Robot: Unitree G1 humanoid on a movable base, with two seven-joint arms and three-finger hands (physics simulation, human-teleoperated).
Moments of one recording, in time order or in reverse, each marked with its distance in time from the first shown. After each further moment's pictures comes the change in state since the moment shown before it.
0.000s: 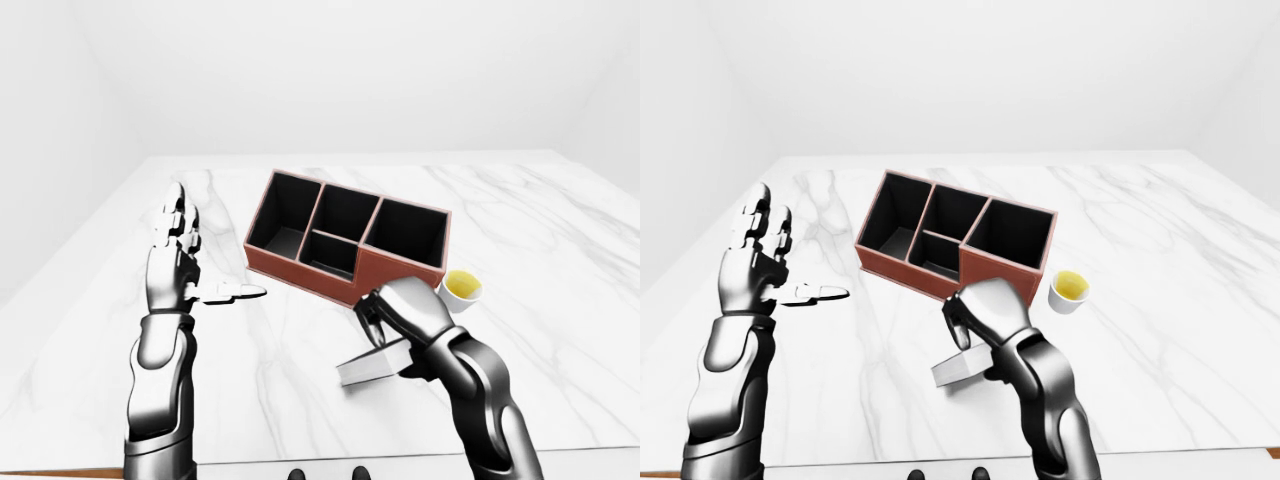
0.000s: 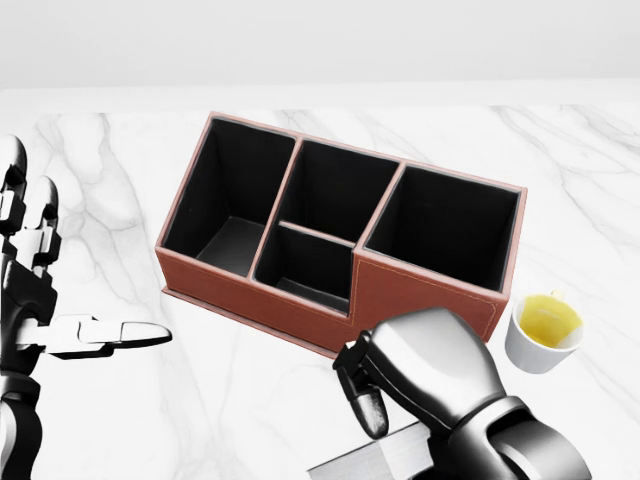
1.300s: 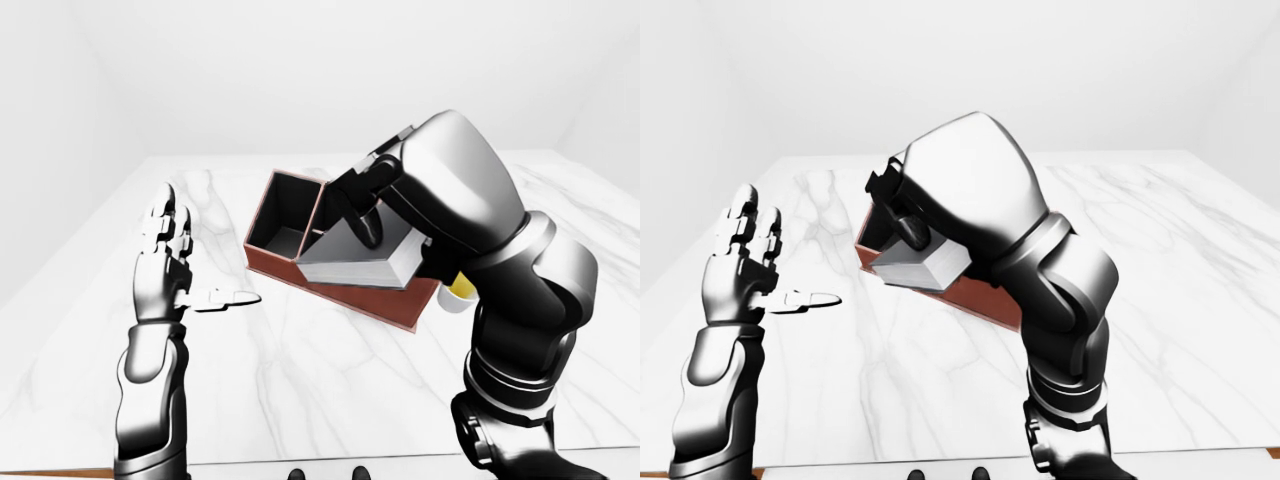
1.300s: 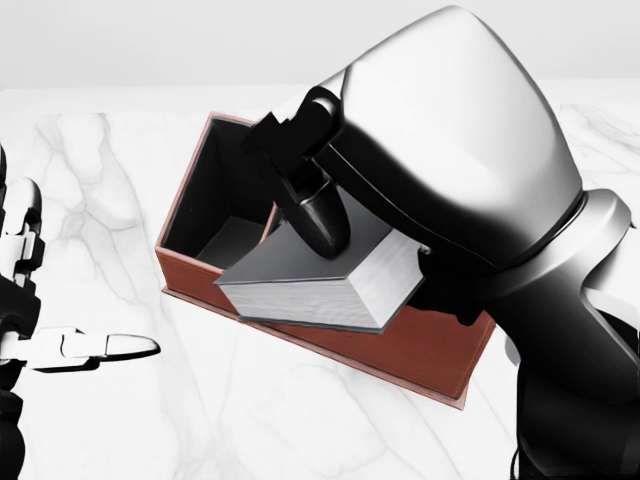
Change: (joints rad) left arm 0.049 -0.004 0.027 -0.073 -0.010 0.000 -0.023; right arm -0.685 -0.029 -0.098 -0.139 0.250 0.000 0.086
